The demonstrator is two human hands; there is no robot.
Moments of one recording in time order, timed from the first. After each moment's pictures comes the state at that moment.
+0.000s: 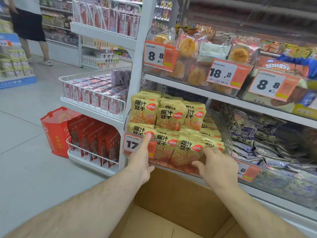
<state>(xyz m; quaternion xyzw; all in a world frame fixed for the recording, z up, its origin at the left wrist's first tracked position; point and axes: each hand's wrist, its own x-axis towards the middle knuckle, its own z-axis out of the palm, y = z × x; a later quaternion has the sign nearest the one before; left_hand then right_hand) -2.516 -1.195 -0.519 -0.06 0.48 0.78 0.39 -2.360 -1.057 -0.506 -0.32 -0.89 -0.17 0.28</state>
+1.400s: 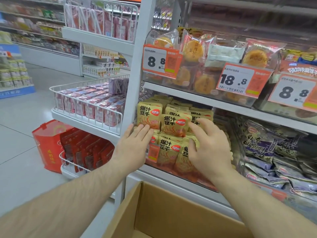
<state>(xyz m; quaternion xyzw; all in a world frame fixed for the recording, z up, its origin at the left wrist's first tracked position) -2.629 -1.175 -0.526 0.51 0.80 0.10 -0.29 -2.447 -1.032 -0.467 -0.13 -0.86 -0.11 0.48</state>
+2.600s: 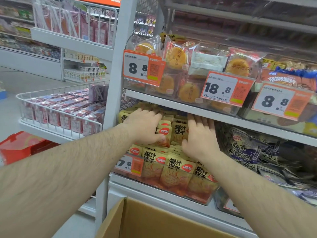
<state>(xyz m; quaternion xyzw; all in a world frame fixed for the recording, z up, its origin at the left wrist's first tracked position) -2.631 -1.099 -0.411 0.57 0.80 0.00 -0.16 -2.475 -0.981 -0.431 -0.34 -0.91 -0.13 0.21</state>
